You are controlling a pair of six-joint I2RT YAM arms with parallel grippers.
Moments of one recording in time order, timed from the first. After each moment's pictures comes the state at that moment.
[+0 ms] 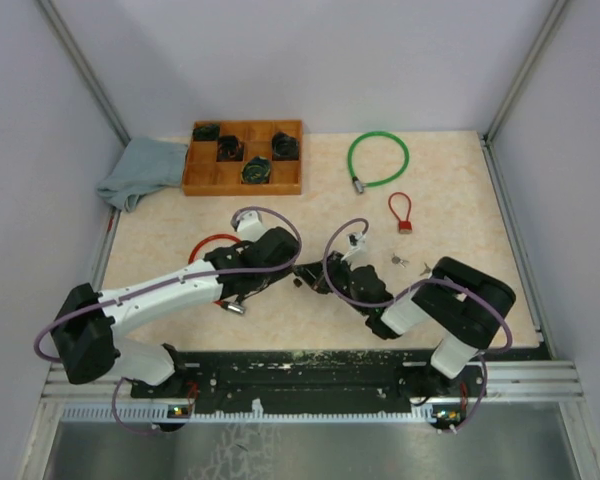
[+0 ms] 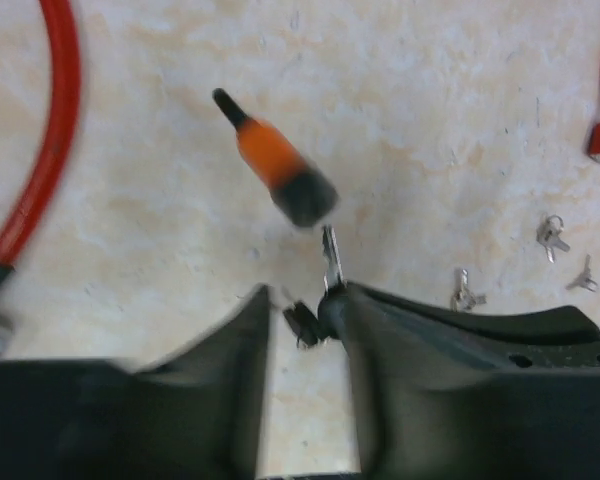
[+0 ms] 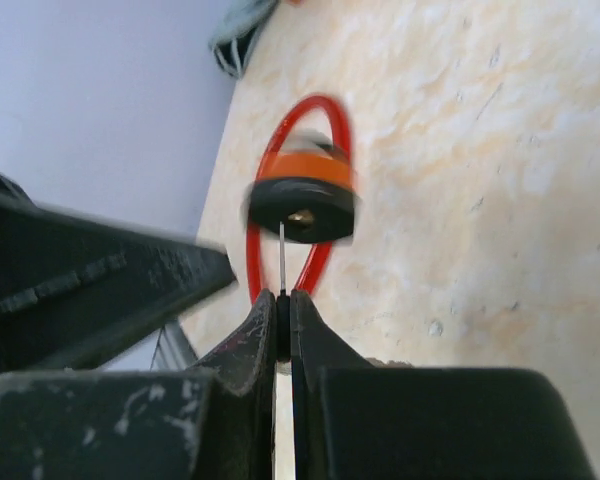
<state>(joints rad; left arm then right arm) -0.96 1.38 0.99 -0.51 -0.58 -1.19 0.89 1.62 0.34 1.17 0.09 1.06</state>
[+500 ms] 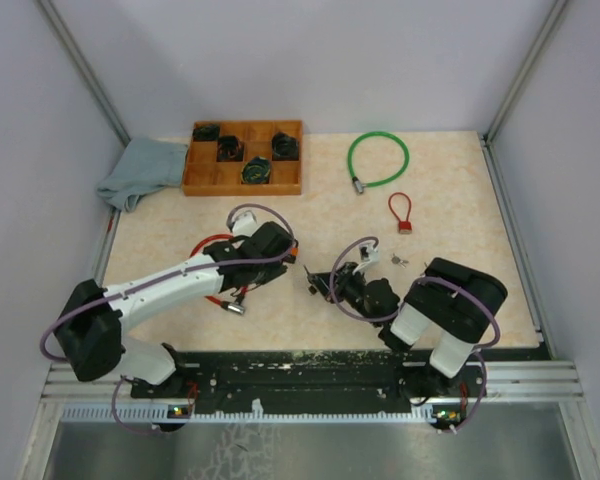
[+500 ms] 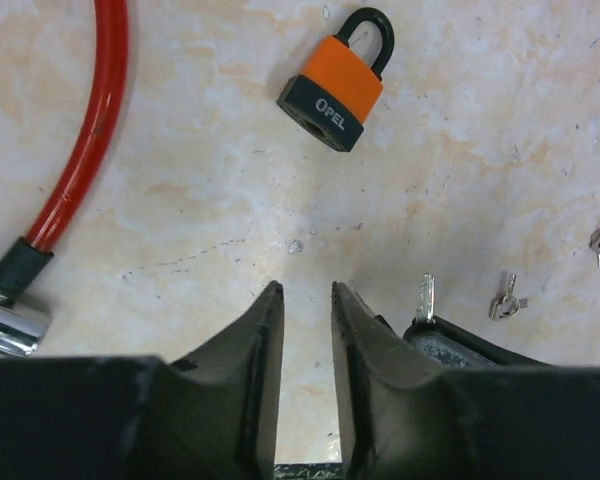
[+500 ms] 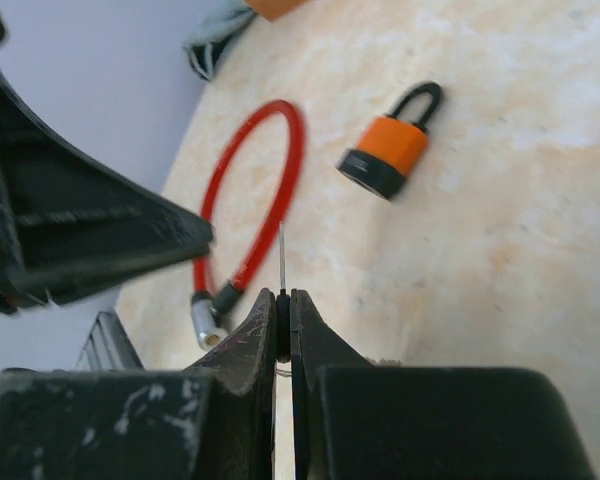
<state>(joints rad) -0.91 1.42 0.97 -0.56 -0.43 -1.24 0.88 1.69 0.20 1.45 0.15 0.87</state>
